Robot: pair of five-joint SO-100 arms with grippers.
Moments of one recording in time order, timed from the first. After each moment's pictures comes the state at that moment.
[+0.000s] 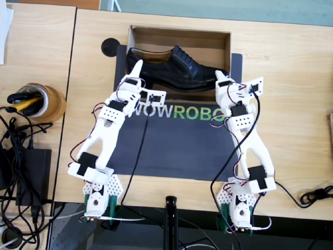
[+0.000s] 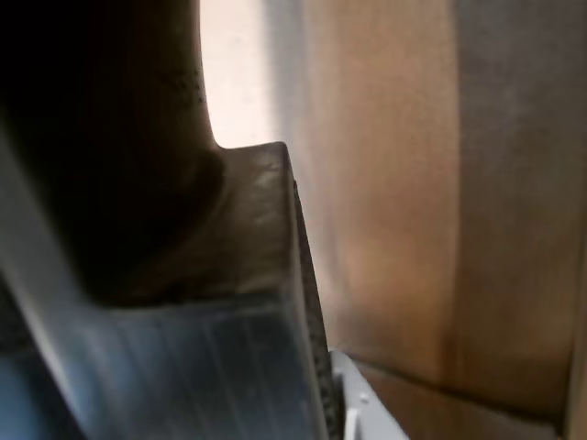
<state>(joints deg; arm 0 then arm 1) 11.5 79.8 99.5 19.0 -2.3 -17.9 80.1 87.9 36.5 -1.8</state>
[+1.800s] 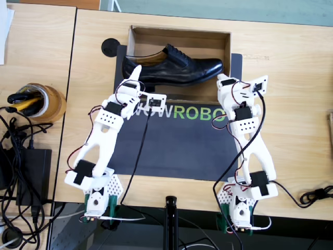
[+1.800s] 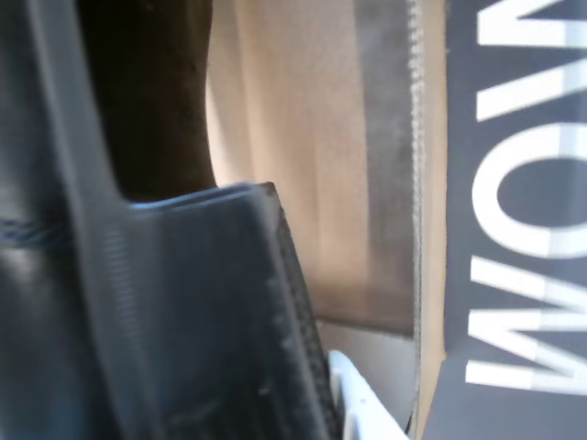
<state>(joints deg) 14.2 89.3 97.1 38.7 -6.3 -19.3 87.7 83.5 44.9 -0.9</state>
